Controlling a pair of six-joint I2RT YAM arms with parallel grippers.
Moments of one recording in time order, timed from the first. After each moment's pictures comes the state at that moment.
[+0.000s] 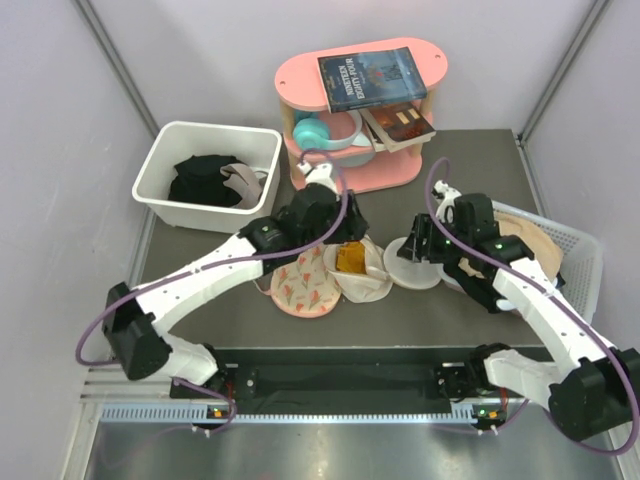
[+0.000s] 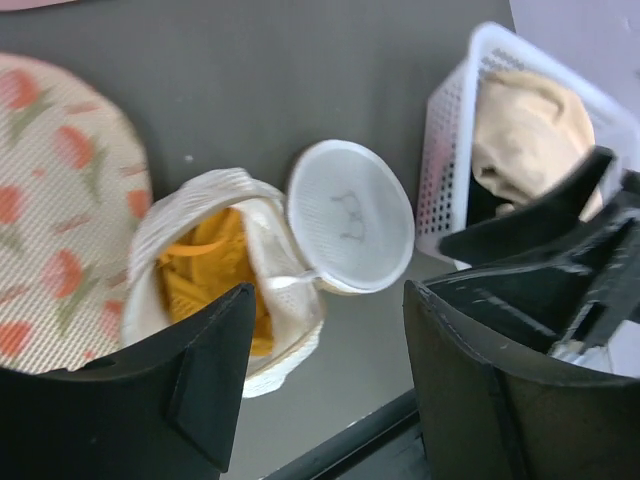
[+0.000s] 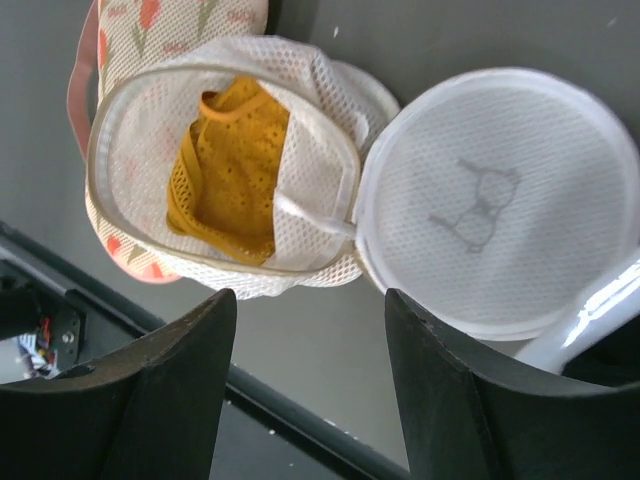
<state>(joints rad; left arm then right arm) -0.87 1.39 1.23 -0.37 -0.20 -0.76 0.31 1.06 0.88 -0.56 -0.32 0.34</state>
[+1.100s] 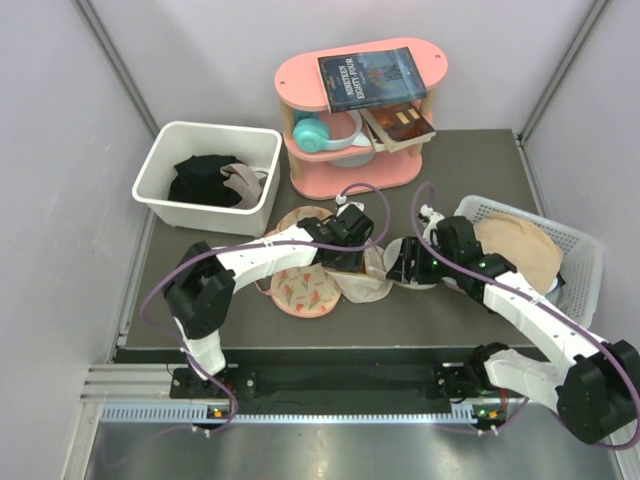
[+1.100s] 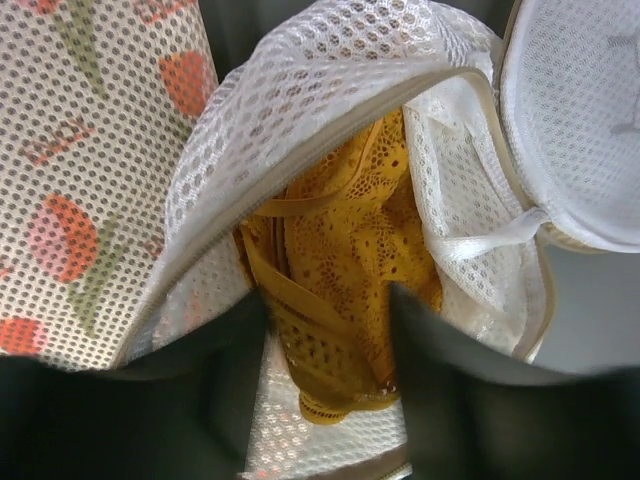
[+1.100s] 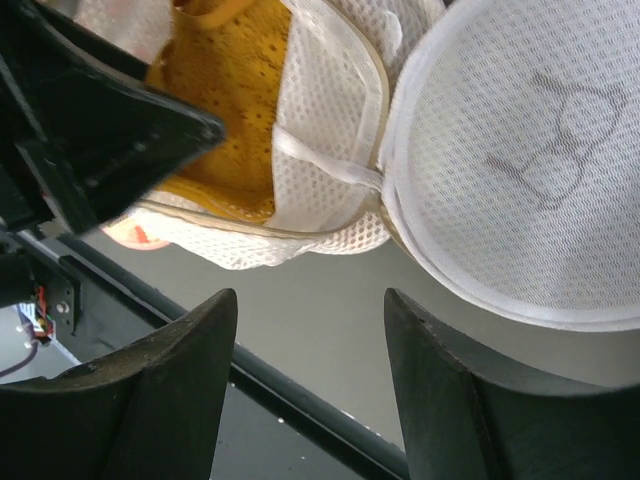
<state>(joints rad) -0.90 1.79 1.33 -0.58 -0.19 -0.61 0.43 1.04 0.68 -0.43 -0.33 0.45</state>
